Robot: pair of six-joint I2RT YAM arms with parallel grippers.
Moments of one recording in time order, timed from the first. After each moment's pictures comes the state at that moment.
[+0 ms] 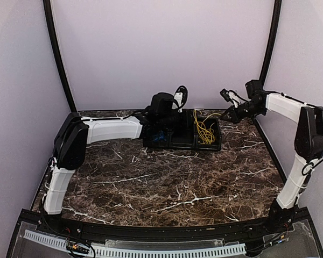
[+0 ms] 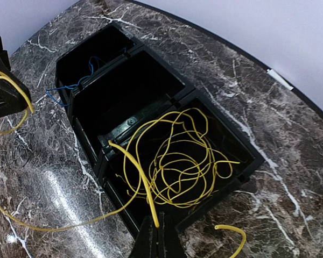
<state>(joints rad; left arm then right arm) -0.85 2.24 1.83 0.16 0.12 -0.43 0.10 1.79 1.49 -0.63 -0.67 -0.49</state>
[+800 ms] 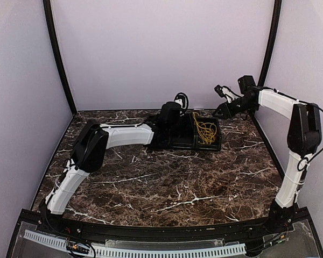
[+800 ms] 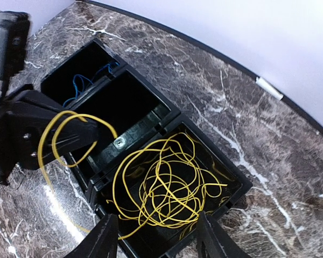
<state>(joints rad) -0.85 2.50 2.06 0.21 -0.09 -0.57 0.16 1.91 1.63 -0.63 -0.58 -0.37</state>
